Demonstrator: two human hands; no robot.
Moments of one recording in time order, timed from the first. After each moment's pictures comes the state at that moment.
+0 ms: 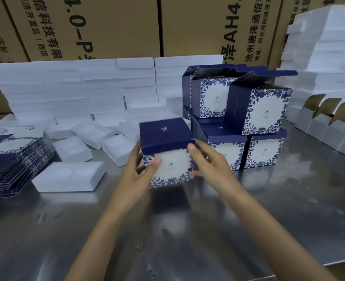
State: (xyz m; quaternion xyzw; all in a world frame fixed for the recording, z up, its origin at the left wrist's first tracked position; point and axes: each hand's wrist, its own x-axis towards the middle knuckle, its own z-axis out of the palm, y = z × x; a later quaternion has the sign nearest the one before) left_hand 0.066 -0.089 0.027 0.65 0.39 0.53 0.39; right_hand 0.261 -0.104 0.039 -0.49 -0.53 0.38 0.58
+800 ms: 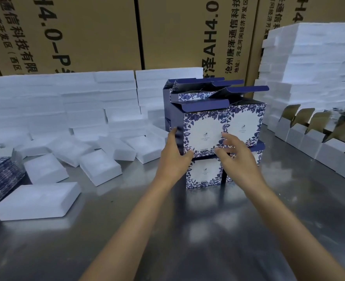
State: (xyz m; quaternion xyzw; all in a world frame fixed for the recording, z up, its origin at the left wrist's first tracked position) left_hand 0.213 -0.015 0.062 0.71 0.44 0.46 0.32; right_hand 0.368 -0.085 0.068 -0.63 -0.51 0.16 0.56
